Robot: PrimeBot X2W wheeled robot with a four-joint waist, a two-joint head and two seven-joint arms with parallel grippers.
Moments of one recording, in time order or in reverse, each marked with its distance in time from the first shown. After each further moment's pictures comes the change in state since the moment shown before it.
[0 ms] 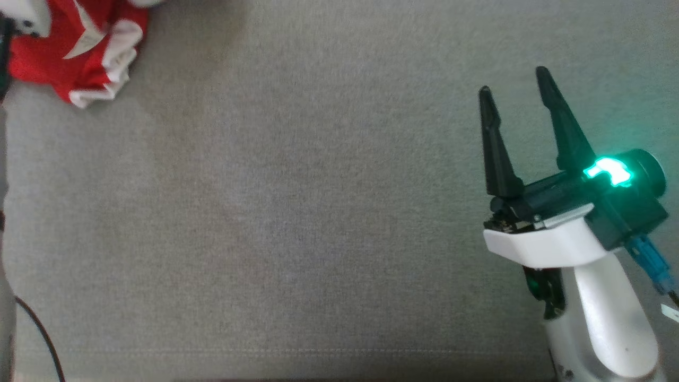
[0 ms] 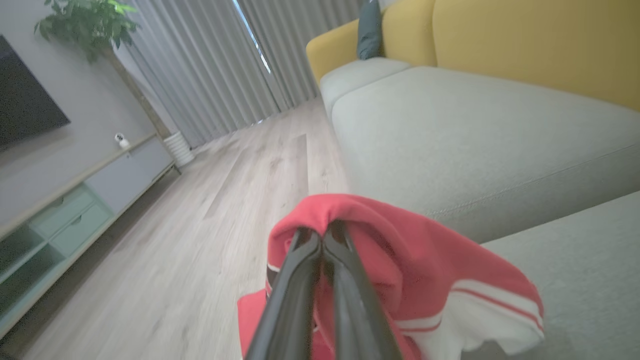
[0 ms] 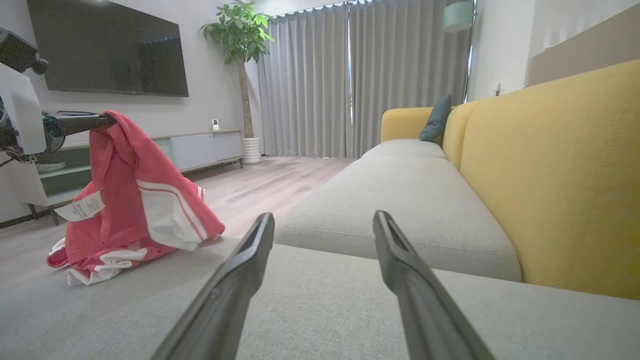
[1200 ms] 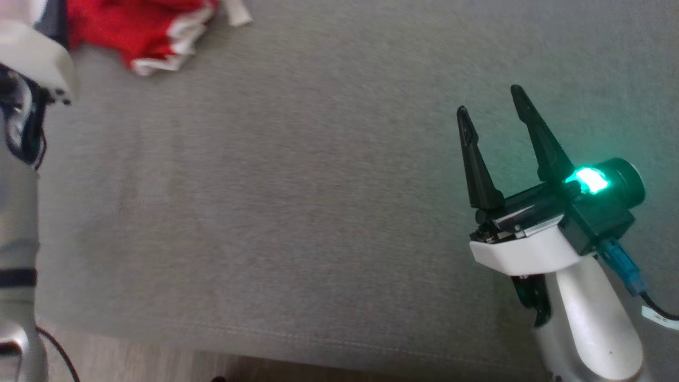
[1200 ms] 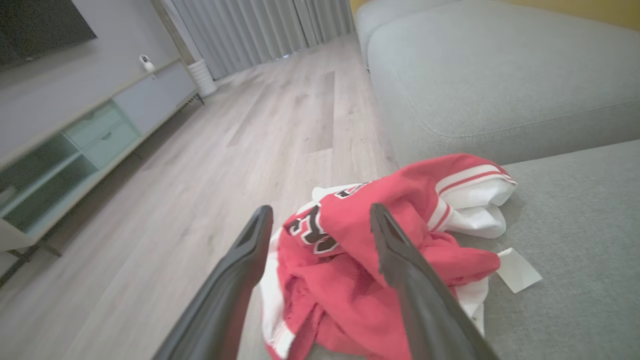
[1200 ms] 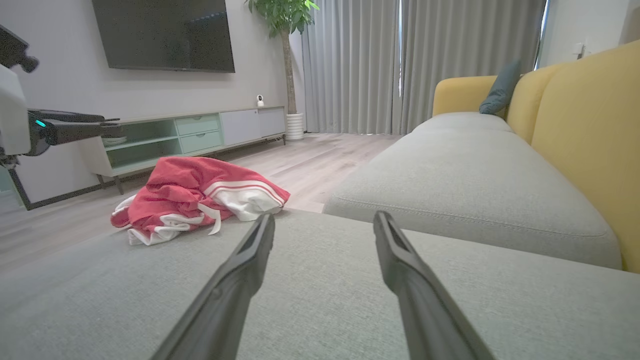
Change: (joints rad) left arm 0.267 -0.037 0.123 -0.248 -0.005 0.003 0.119; right arm 0.013 0.002 0.030 0.060 -0.042 0.000 0.003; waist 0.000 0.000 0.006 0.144
